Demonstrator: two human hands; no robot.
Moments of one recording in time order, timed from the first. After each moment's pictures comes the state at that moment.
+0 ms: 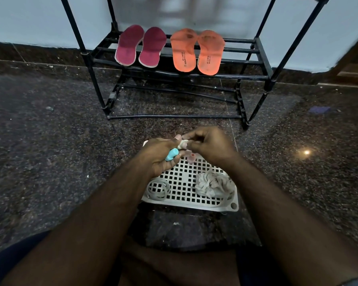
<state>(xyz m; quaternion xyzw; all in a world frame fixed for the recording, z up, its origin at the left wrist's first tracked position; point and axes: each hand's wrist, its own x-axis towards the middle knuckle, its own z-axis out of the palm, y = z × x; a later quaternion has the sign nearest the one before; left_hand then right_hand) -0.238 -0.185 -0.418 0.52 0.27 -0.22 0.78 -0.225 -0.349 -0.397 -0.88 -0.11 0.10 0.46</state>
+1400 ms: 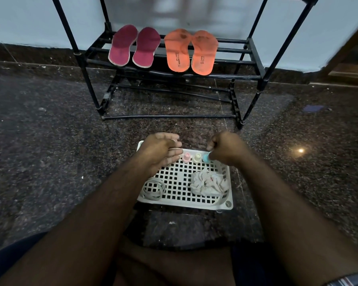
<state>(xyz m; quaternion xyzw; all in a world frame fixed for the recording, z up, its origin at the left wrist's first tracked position) -0.243 -0.191 -0.412 0.60 0.21 -0.19 0.75 -0.216 -0.395 -0.399 -0.96 -0.01 0.17 0.22</state>
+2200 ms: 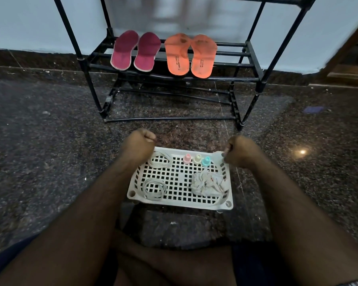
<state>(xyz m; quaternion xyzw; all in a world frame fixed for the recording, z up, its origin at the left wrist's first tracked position) -0.237 -0.145 -0.423 0.86 0.18 -0.05 0.47 -0.220 -0.424 -0.399 -0.96 0.09 0.17 0.19</state>
